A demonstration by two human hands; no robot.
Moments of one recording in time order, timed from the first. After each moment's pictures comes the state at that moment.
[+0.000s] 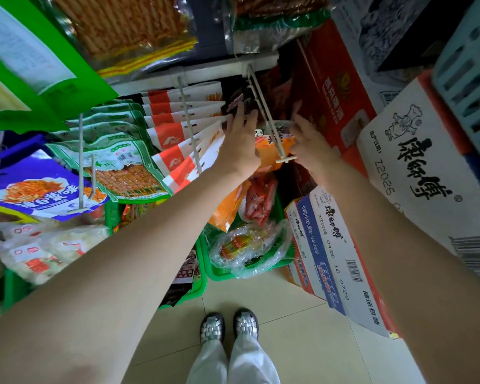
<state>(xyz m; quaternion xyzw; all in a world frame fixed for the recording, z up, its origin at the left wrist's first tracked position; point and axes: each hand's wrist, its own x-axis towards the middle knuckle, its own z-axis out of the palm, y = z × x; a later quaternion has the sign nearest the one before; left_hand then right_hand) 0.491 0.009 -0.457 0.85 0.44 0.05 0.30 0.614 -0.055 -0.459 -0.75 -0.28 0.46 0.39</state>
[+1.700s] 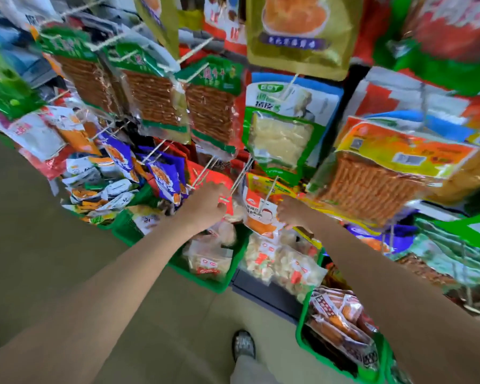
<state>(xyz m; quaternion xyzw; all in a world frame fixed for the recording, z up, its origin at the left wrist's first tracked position) -0.291 0.042 -0.282 0.67 0.69 0.09 0.25 -0.103 0.120 -0.339 -0.64 -0.61 0.47 0.01</state>
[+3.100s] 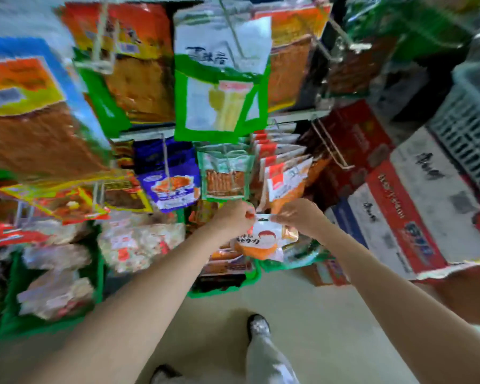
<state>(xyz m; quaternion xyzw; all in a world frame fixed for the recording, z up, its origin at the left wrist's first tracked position) 0.180 -0.050 -0.351 0.82 0.41 -0.06 0.39 0.332 -0.126 -0.344 -0.80 -0.46 0.37 0.11</state>
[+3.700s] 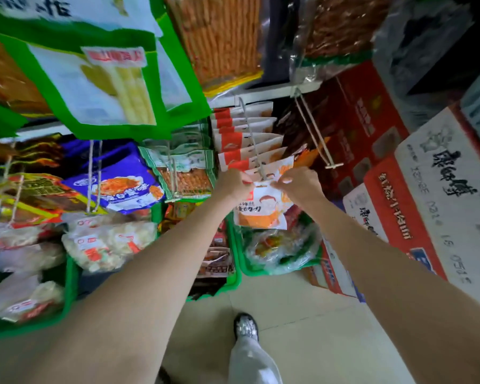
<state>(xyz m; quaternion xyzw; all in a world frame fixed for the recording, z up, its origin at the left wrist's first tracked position) 0.355 0.007 -0.432 0.78 0.49 -0.03 0.38 0.490 -0.056 -0.428 -0.83 -0.46 0.29 0.08</state>
